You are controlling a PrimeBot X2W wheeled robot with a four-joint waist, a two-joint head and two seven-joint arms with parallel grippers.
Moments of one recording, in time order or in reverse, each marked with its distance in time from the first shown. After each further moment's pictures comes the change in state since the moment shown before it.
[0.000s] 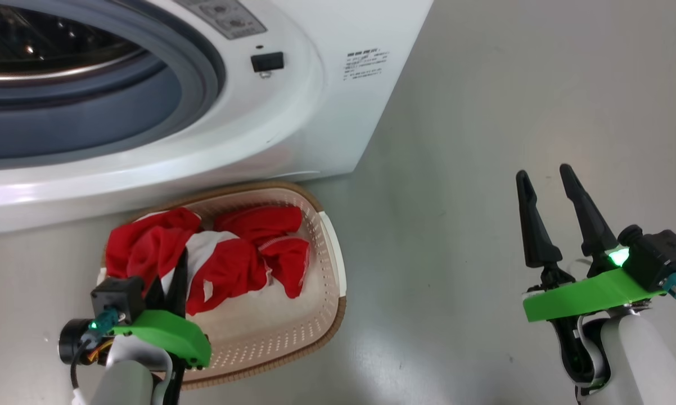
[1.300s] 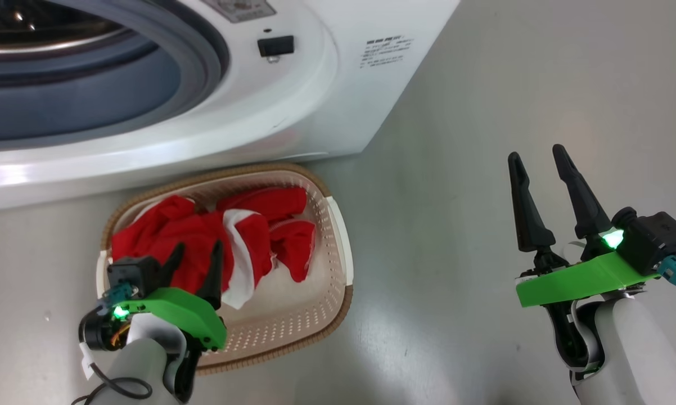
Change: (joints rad) left arm -0.163 0.014 -0.161 0.259 -0.225 -0.002 0.000; right arm -0.059 -0.001 0.023 0.009 -0.002 0.000 0.000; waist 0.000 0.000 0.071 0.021
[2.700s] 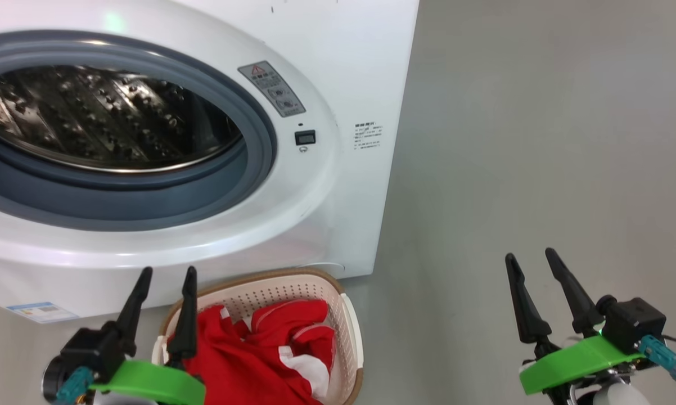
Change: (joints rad) left arm 0.379 0.005 0.164 -0.594 0.149 0.000 0.000; right arm 0.218 0.001 -0.004 0.052 -0.016 0.000 0.000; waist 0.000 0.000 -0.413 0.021
